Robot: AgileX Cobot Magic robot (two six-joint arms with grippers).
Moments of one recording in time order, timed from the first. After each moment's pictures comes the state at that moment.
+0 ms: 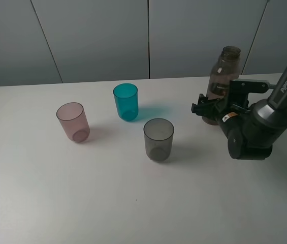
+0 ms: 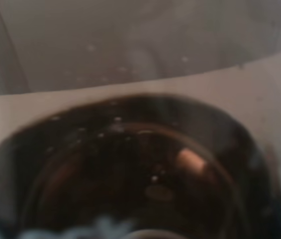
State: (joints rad) left arm -0.02 0.00 -0.51 0.10 1.08 -0.05; right arm 0.38 2.26 -0.67 0.41 -1.21 0.05
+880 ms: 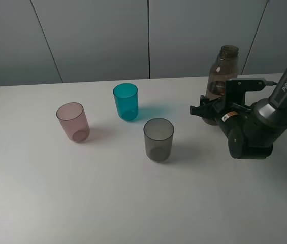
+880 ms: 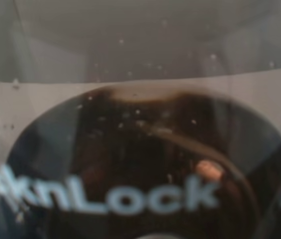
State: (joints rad) left arm -0.02 0.00 -0.51 0.10 1.08 -0.05; right arm 0.38 2.24 -0.67 0.39 -1.19 -0.01
